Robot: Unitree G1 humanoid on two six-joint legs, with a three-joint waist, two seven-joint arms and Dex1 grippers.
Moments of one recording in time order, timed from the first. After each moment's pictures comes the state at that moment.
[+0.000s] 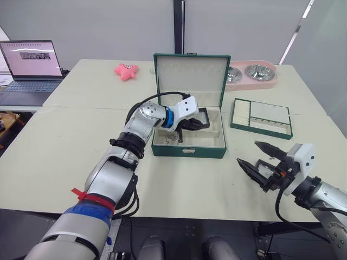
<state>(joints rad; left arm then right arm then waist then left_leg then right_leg) -1.18 0.27 -0.31 1.01 0.04 -0.11 -1.12 0.15 -0.61 -0.25 -0.63 0.59 0.42 0.61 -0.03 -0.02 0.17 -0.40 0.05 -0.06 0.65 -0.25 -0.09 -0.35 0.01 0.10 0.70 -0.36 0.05</state>
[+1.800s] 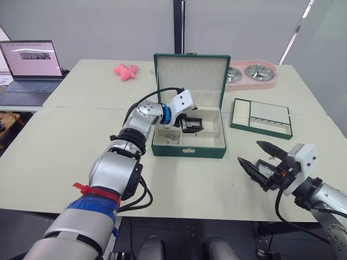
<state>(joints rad) -1.27 0.24 -0.12 1.25 0.09 -0.24 -1.08 0.16 -0.61 -0.26 -0.64 0.60 0.42 0.57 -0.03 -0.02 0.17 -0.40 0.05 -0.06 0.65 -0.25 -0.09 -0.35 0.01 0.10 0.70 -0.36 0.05</state>
